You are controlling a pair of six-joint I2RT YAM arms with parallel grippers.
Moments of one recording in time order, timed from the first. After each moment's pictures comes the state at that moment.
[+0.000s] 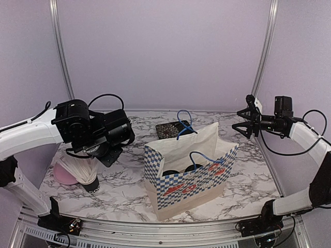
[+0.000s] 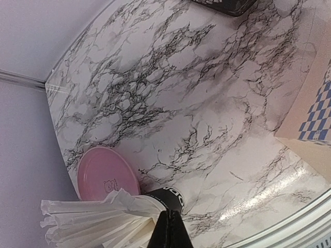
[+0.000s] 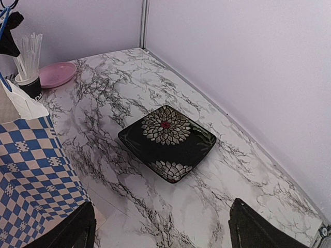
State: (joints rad) left arm -1.17 1.49 1.49 -1.36 -0.59 -0.45; right arm -0.10 1.24 1.00 -0.36 -1.02 -0.66
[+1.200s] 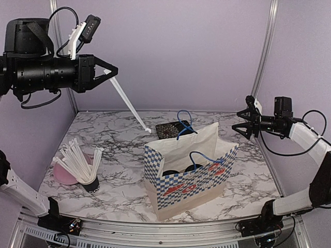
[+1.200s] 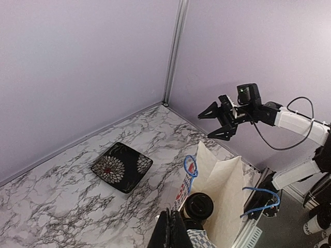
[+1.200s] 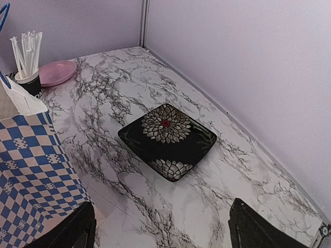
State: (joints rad) left arm -1.17 1.38 2.13 -1.07 -0.31 -0.27; right arm -0.10 1.24 0.99 -0.36 -1.02 -0.67
